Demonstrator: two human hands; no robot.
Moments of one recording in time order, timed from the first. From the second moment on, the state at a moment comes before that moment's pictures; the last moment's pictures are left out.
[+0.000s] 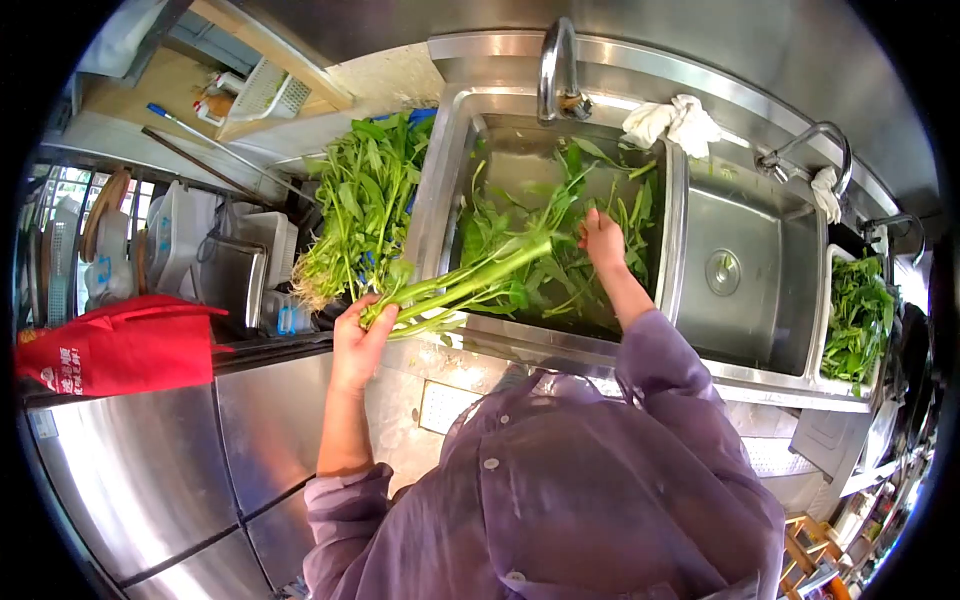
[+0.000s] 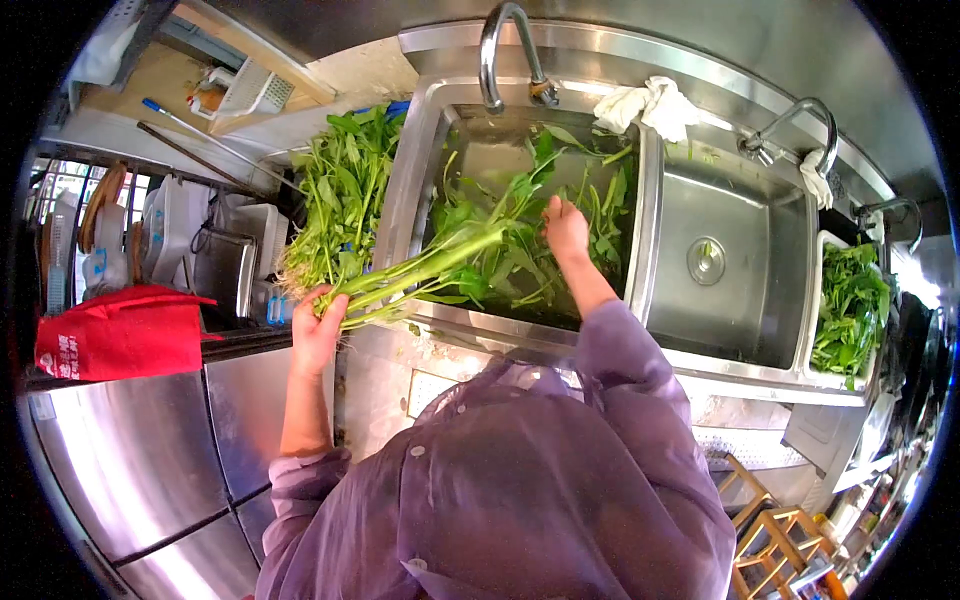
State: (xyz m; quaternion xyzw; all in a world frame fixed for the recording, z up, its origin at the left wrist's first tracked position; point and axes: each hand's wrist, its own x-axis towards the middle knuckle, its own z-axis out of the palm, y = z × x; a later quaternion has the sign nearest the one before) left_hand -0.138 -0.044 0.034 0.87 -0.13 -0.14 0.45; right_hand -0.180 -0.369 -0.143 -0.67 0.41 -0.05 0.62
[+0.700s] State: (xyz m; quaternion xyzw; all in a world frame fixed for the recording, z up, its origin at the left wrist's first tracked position) left_hand -0.131 -0.061 0.014 0.86 -0.09 -0.15 0.48; right_hand -0.214 -0.326 -0.034 -0.92 0.04 -0.33 0.21
